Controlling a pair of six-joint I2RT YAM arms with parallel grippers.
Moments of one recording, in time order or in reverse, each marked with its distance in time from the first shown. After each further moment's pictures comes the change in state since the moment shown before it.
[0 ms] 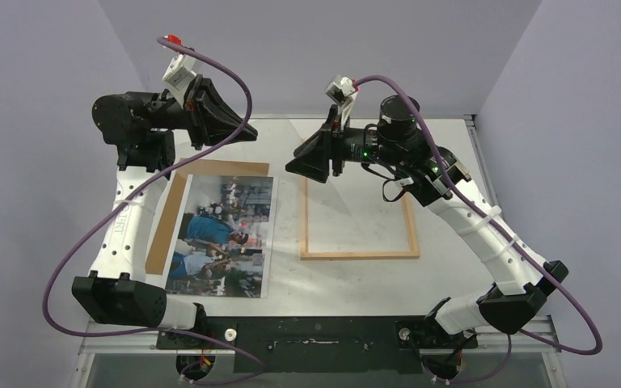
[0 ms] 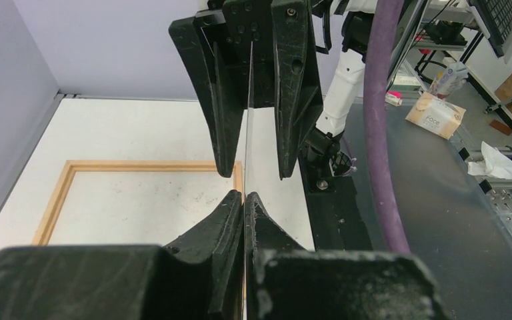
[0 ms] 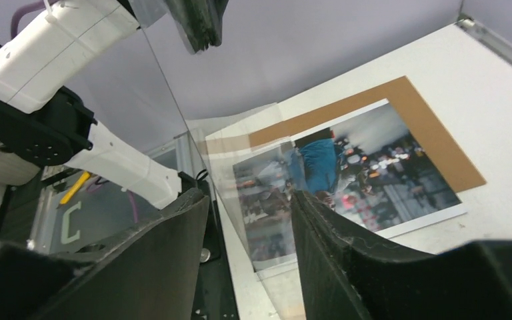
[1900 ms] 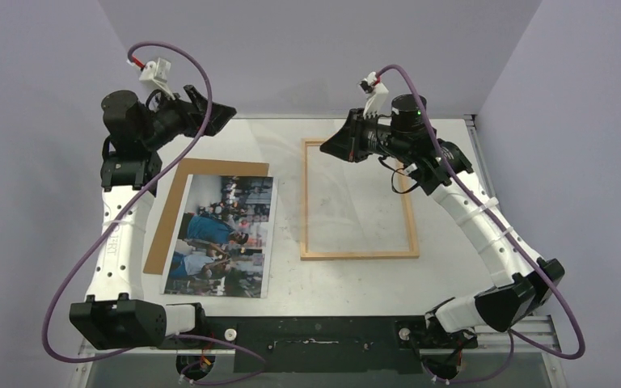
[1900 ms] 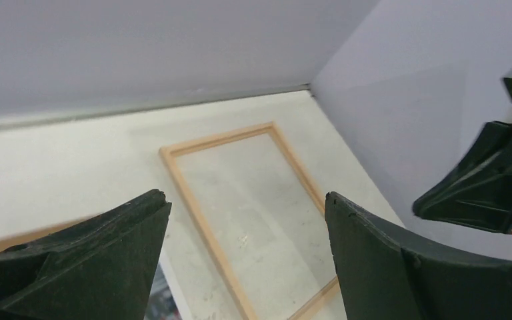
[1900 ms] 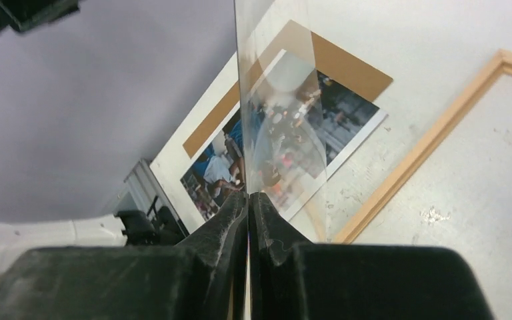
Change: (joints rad) left arm 0.135 -0.129 -0.131 -0.878 -0.811 0.538; right arm -0.180 -0.004 -0.129 -0.071 0.115 0.122
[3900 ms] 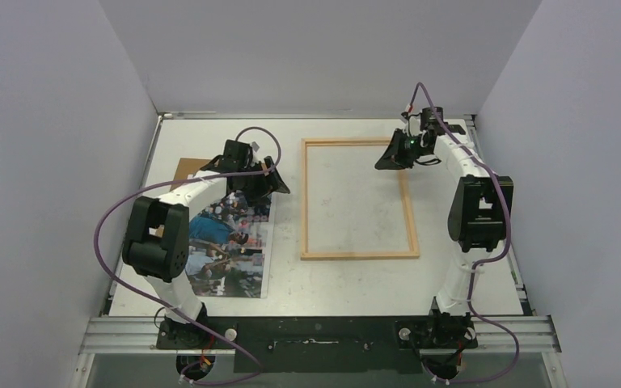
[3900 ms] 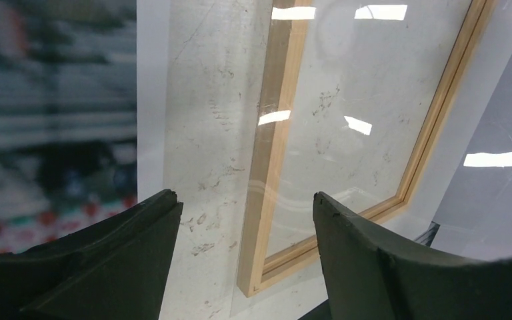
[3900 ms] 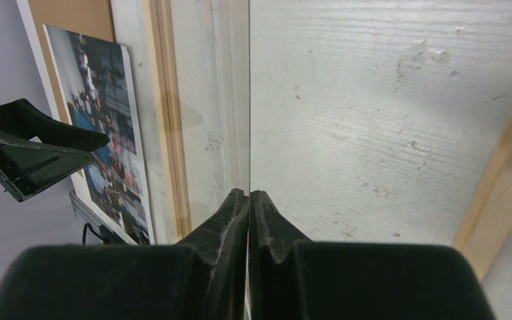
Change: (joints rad) left arm -0.326 0.461 -0.329 -0.155 -0.369 -0.237; right arm -0.510 0.597 0.067 -0.222 -0.135 -0.098
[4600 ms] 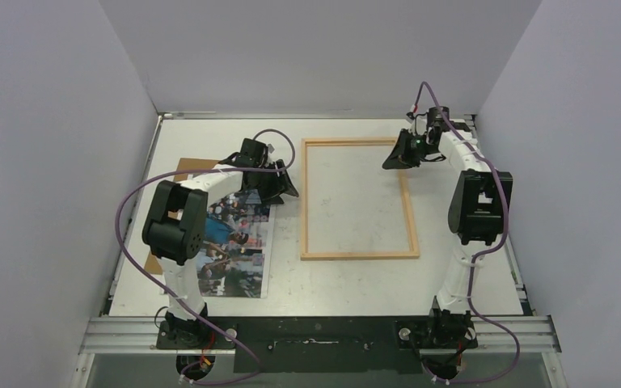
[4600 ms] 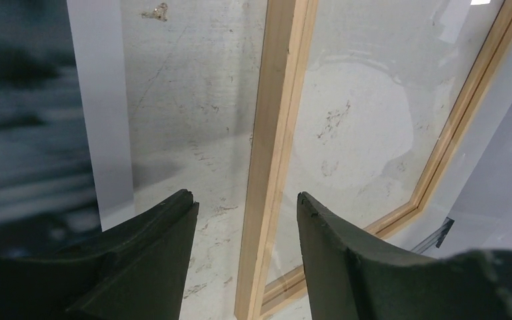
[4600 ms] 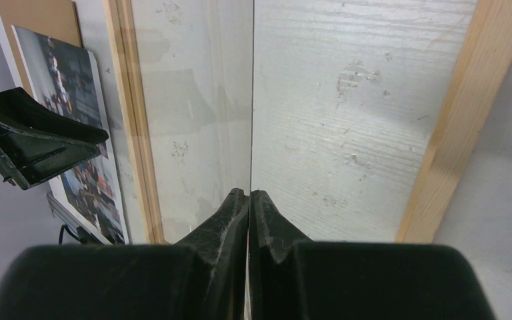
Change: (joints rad) left arm -0.061 0.195 0.134 0.000 0.008 0.008; right arm -0.055 0.096 0.082 -0.050 0.000 -0.100
